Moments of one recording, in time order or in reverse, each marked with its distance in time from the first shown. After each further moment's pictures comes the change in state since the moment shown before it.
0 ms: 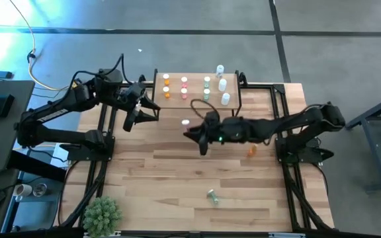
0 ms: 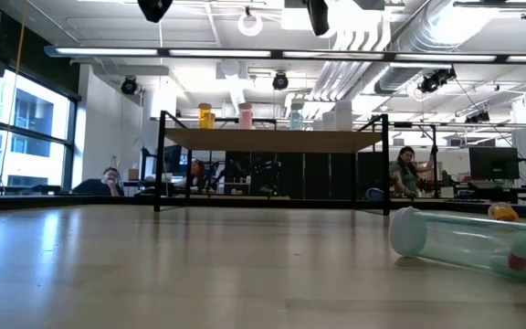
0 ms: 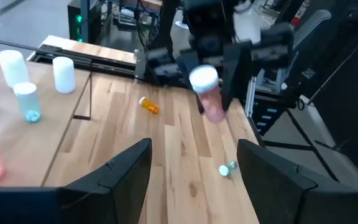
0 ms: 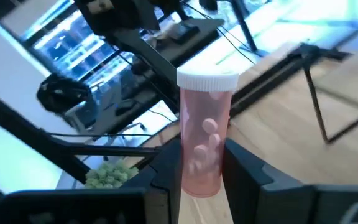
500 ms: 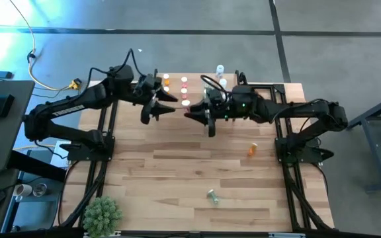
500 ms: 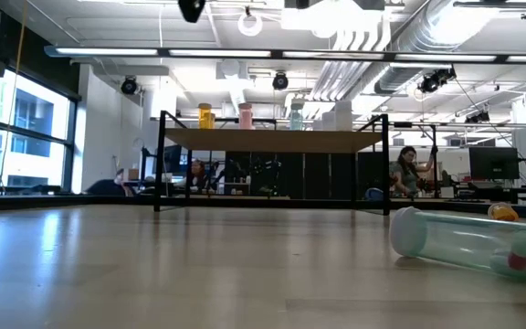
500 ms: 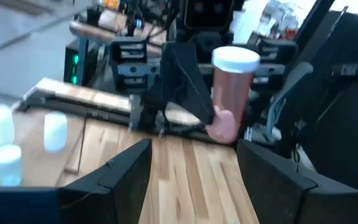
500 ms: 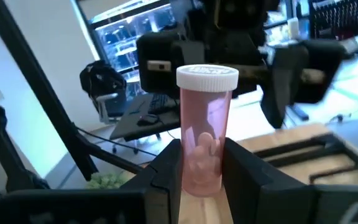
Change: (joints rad) left arm -0.022 0.159 0.000 0.382 -0.009 -0.166; right arm -0.226 -0.056 0.103 0.017 -0.398 -0.355
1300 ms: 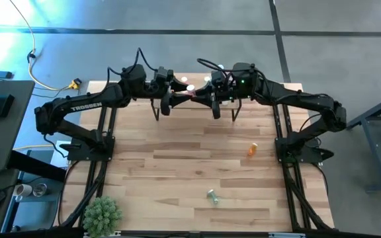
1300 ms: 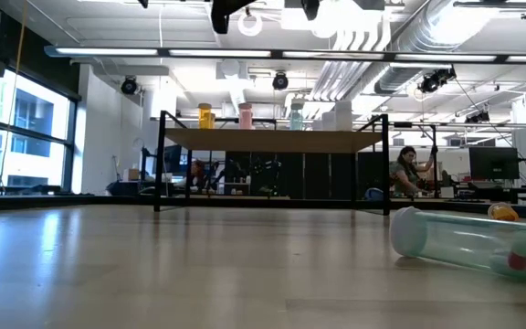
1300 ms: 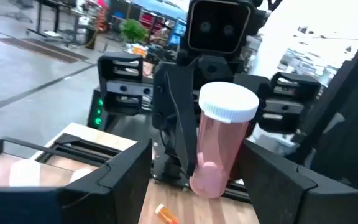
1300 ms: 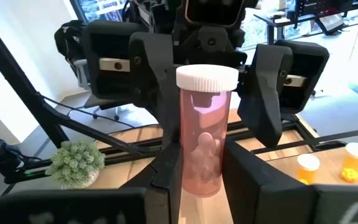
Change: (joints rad) left arm -0.010 0.188 0.000 0.379 -0.152 -0.086; right arm -0.195 0.000 0.167 -0.346 -0.186 -0.134
